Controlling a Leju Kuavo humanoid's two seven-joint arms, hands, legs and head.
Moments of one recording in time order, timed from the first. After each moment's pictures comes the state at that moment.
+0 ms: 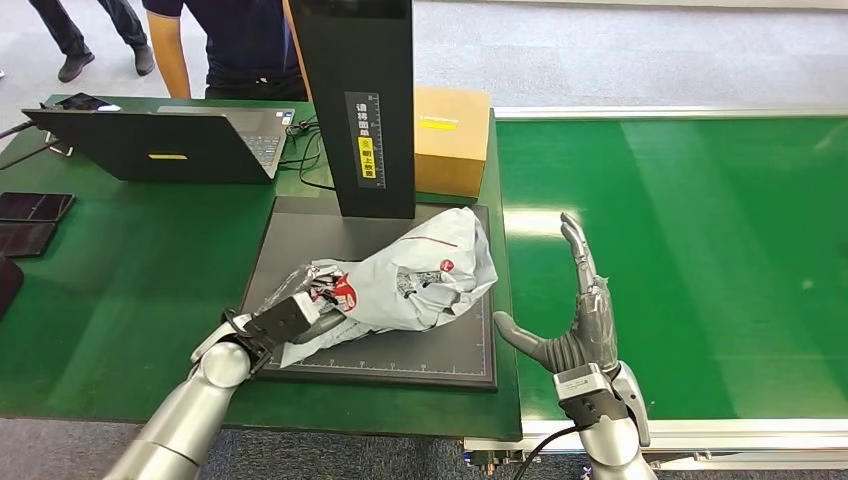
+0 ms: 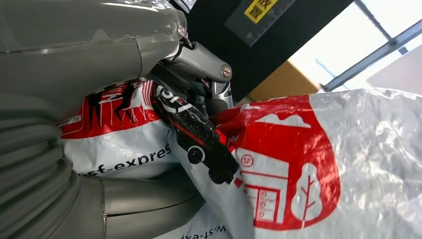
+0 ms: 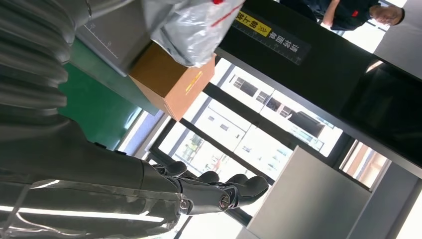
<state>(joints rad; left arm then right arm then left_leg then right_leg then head) -0.39 0.00 -0.30 -1.10 -0.54 -0.27 -0.55 -0.06 0.15 0.07 -1.70 0.42 -0.14 -0.55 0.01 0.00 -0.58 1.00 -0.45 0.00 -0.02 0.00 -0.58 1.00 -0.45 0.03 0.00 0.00</state>
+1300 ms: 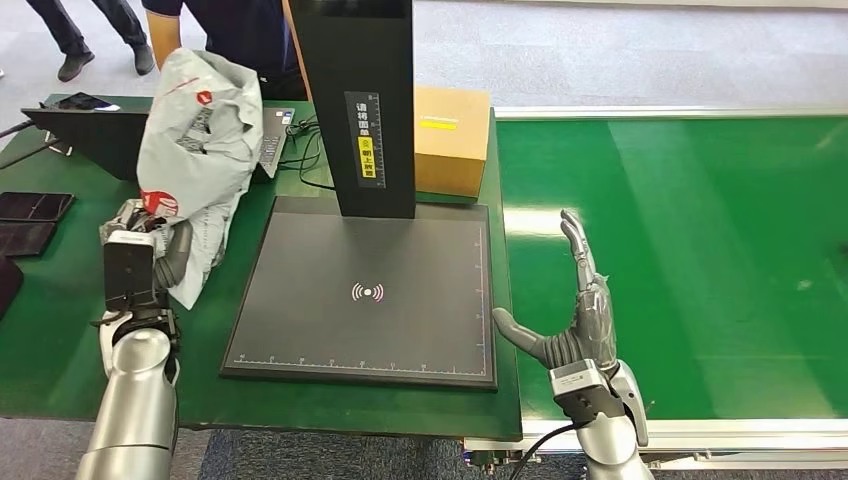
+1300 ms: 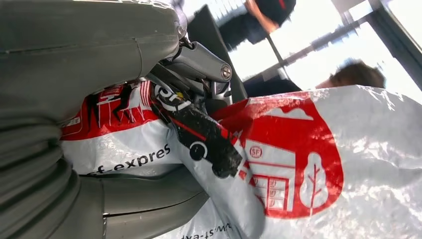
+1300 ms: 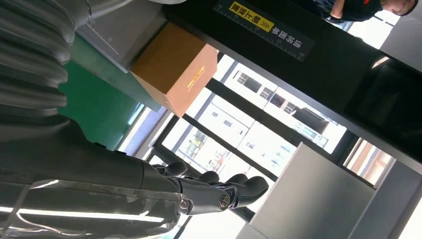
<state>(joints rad) -0.37 -0.07 0.19 -1.27 -0.51 0.25 -0.49 -0.06 0.18 0.05 -1.71 0.47 -0.14 -0.54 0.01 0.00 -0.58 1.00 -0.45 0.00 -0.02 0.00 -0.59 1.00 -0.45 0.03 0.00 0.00</state>
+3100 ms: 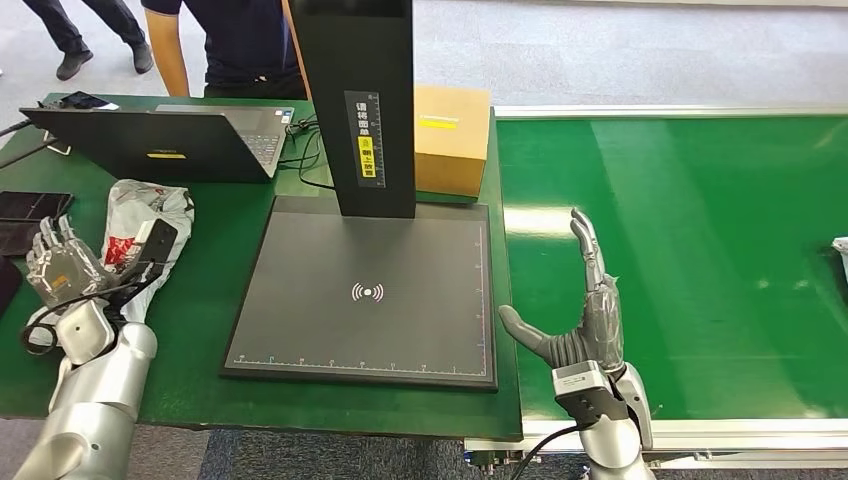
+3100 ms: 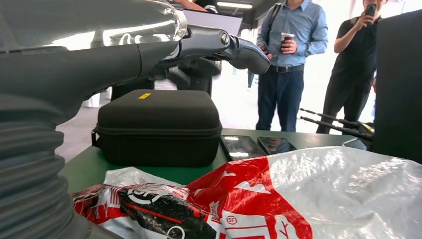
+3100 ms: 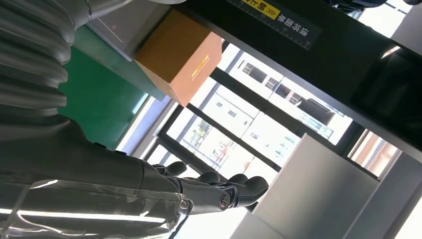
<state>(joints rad) -0.56 0.08 0.35 -0.80 -1.56 0.53 0.22 -0.05 0.19 0.03 -1.74 0.49 -0.16 -0.53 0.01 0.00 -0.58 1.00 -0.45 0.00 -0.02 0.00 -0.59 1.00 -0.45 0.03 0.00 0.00</state>
